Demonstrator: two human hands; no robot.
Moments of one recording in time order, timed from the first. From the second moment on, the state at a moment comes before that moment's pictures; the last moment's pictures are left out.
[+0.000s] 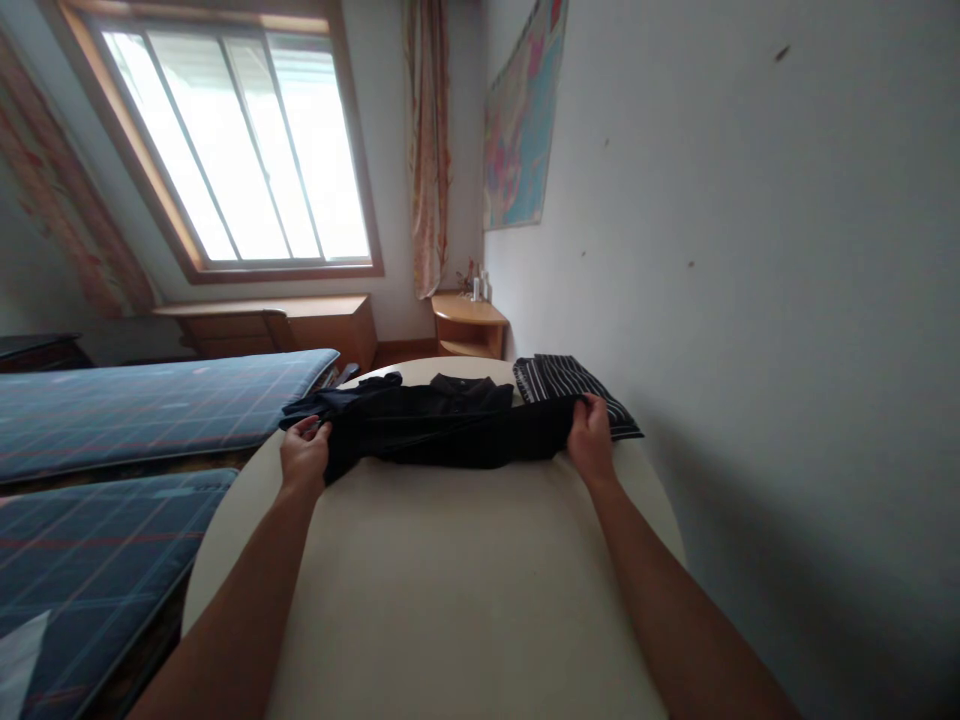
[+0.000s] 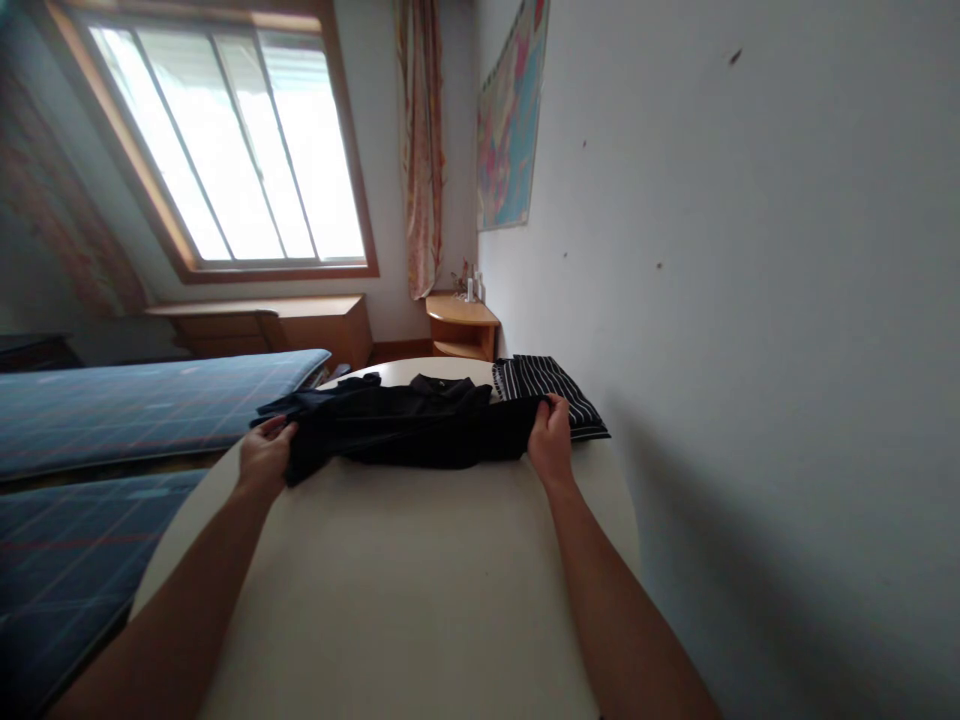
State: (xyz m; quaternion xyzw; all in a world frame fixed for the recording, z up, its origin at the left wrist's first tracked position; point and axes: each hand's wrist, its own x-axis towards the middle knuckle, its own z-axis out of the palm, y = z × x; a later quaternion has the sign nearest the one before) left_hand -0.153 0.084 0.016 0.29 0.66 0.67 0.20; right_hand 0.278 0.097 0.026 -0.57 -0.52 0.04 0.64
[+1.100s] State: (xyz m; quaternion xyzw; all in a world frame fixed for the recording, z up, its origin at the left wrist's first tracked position) left_hand -0.092 0.048 0.038 0.66 0.56 0.51 -0.02; right_hand 0.253 0.057 0.040 -0.40 -0.78 0.25 0.41
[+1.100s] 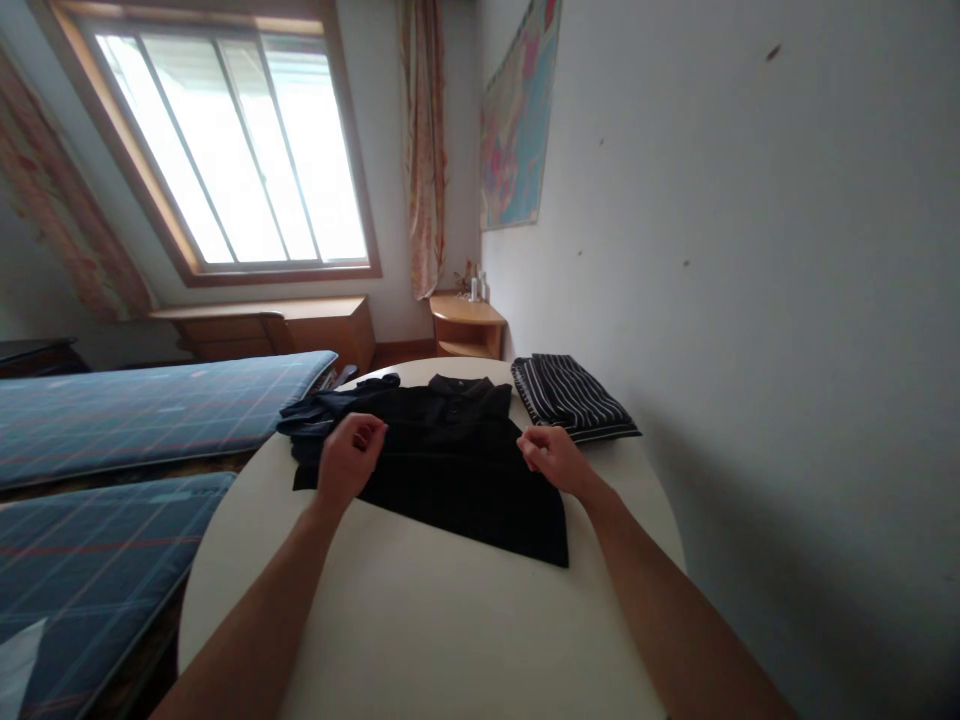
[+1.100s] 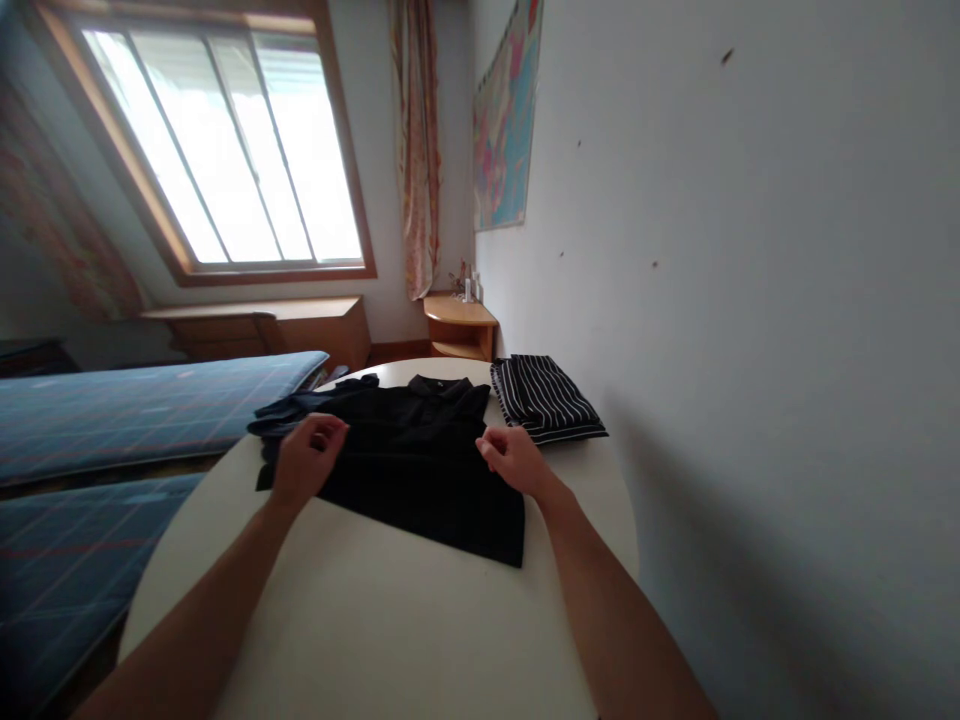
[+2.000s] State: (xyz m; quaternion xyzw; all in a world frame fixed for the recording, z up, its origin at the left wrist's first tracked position) left_hand -0.023 0.009 0.028 0.92 0.34 0.12 0.17; right_hand 0.252 0.070 0.029 -0.43 -0.80 0.18 0.38
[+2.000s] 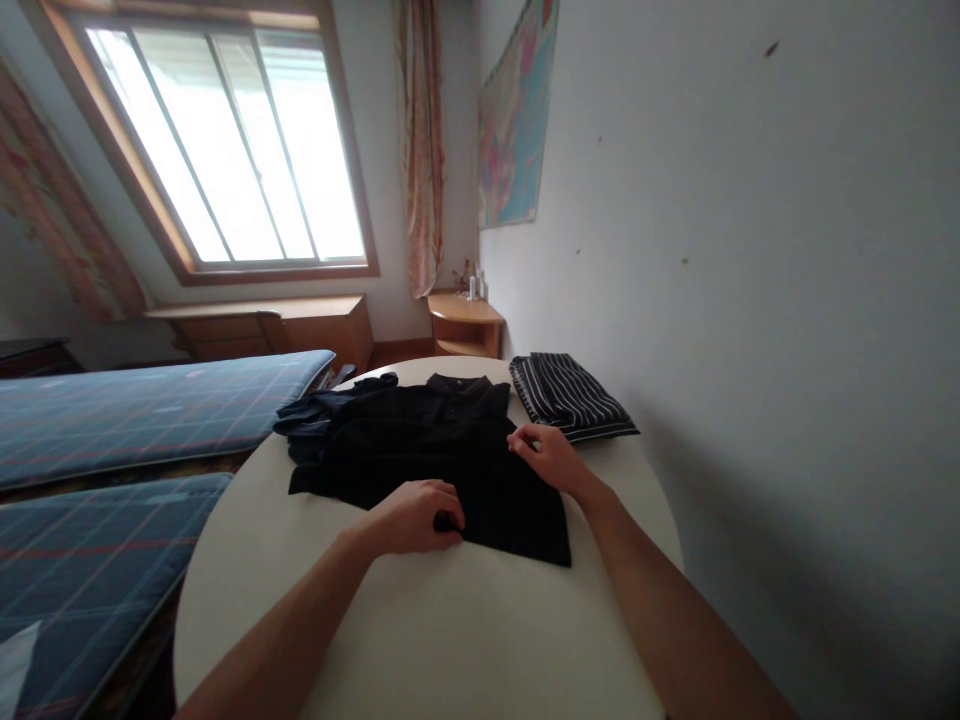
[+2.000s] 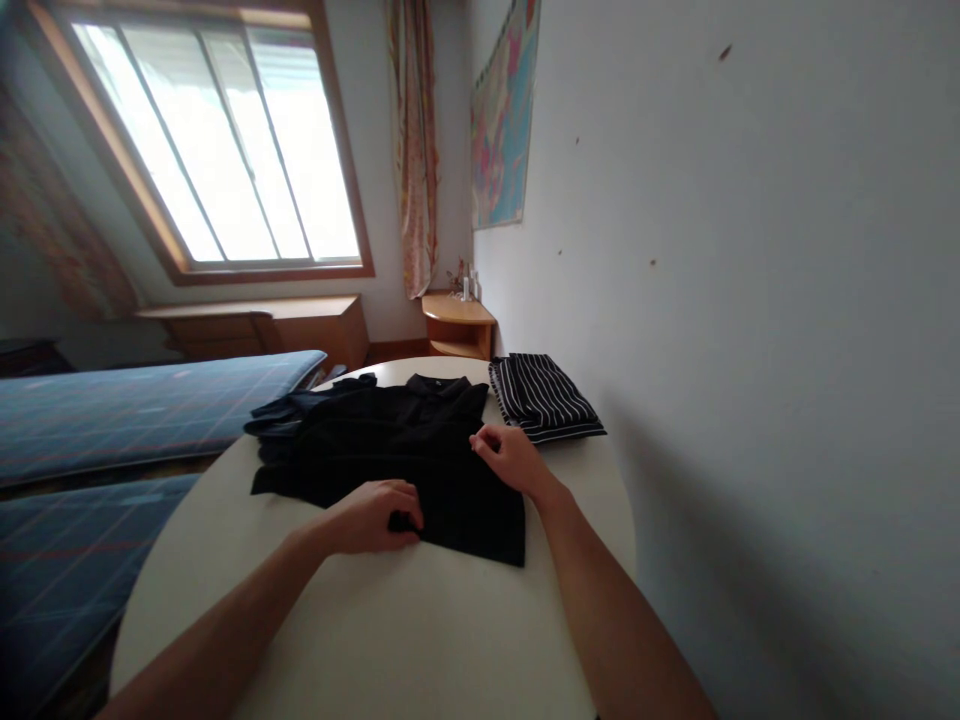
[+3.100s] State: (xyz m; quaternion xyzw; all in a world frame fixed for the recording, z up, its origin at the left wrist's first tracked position) left_hand -0.002 0.005 -0.001 0.90 0.39 0.12 0.11; right_hand 0.246 0.077 0.012 -0.39 -0.83 0.18 0.35
